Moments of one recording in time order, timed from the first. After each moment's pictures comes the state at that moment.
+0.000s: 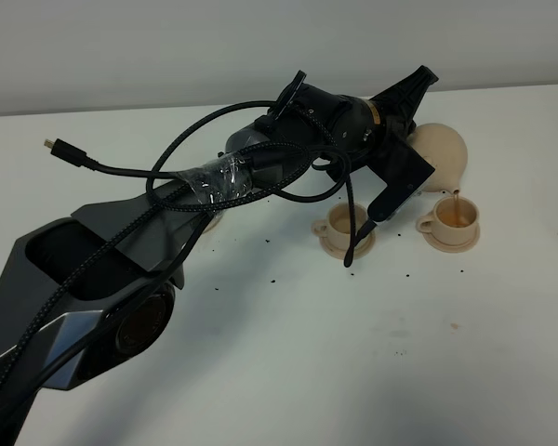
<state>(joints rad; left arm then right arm) -0.66 2.52 -2.18 0.00 0.34 1.98 -0.03 0.06 -0.48 0.17 1.07 -0.10</state>
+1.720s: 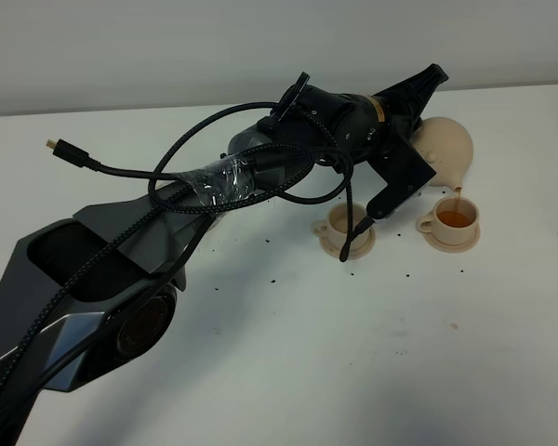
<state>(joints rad) -0.67 2.52 -2.18 0.00 0.29 2.07 -0.03 0.06 -0.48 0.17 1.07 -0.10</state>
